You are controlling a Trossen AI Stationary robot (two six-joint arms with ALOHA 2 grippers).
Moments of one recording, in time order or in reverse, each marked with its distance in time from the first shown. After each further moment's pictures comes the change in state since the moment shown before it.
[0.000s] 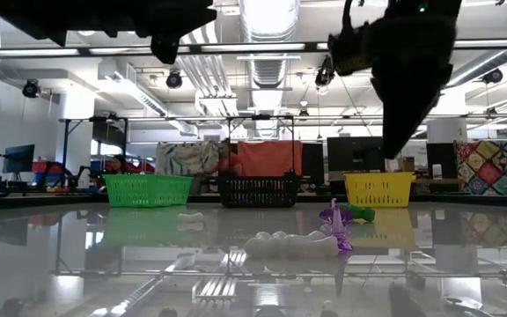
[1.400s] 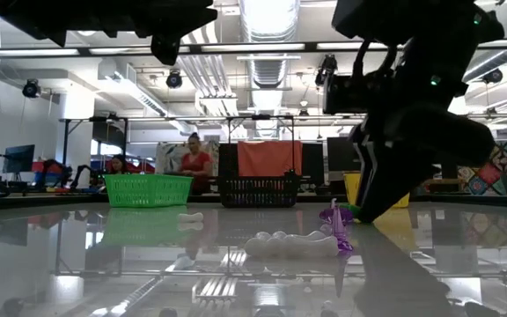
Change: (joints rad) left arm -0.011 0.009 0.004 0.001 0.002 -0.020; right arm 0.012 0.103 -0.205 0.456 0.092 -0.446
